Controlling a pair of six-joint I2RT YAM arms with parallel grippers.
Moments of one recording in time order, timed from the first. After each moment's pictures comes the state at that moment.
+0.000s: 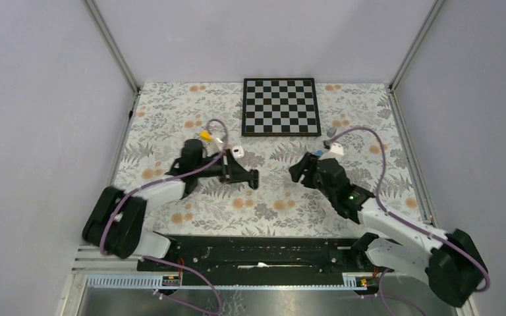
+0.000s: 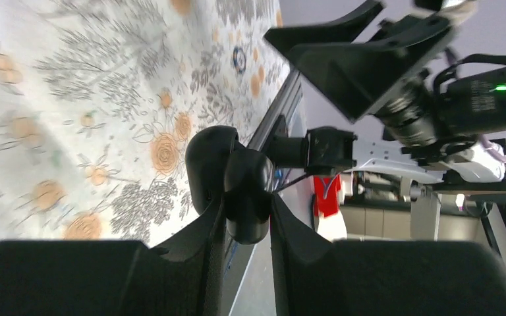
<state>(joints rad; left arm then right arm) -0.32 1.32 0.53 0.40 0.93 -0.92 0.72 1.06 0.52 0.06 0.24 0.77</state>
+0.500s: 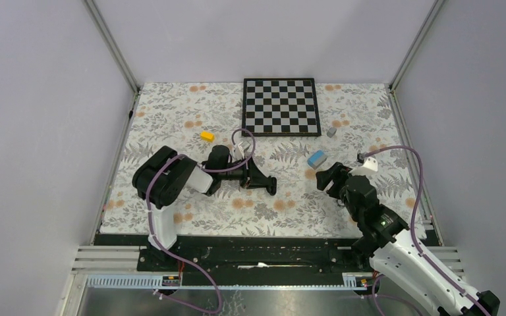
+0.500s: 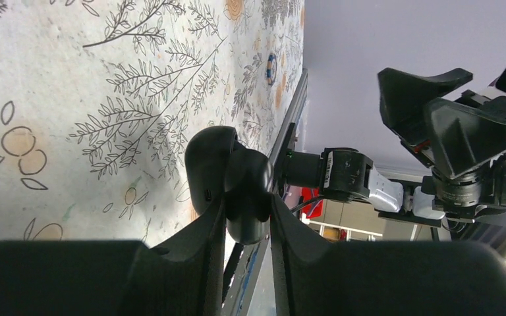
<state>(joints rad) -0.53 1.93 0.65 0.88 0.88 -1.14 0.62 0.53 0.43 -0.32 0.39 0.74</state>
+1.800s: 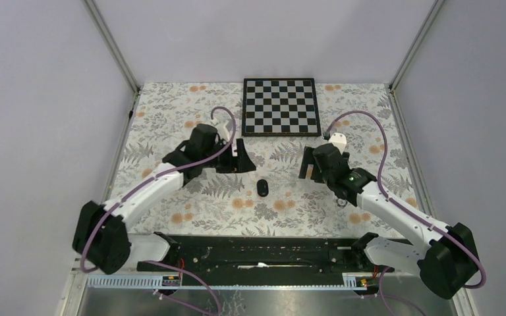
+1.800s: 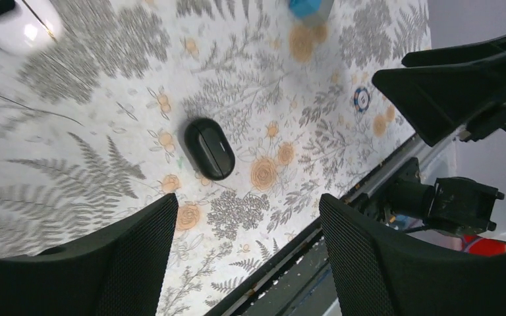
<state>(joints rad) -0.53 1.32 0.86 -0.25 0.42 -0.58 0.62 1.09 0.71 -0.44 0.37 0.61</state>
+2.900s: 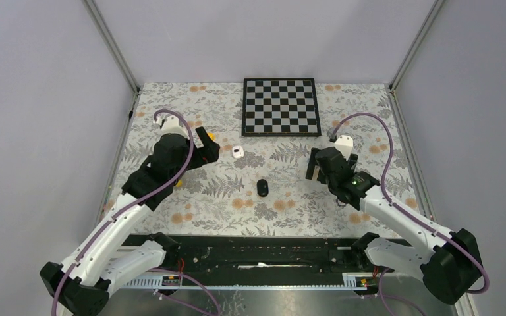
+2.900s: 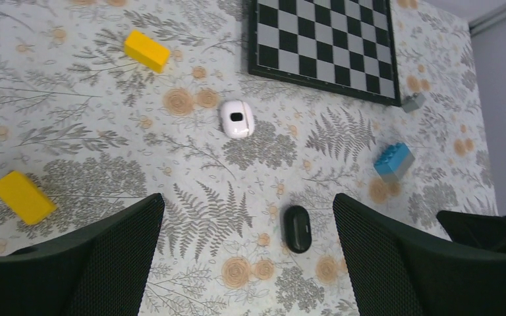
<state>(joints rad) -0.53 0.89 0.93 -0.50 -0.24 -0.62 0.62 1.05 0.70 -0.47 0.52 0.58</state>
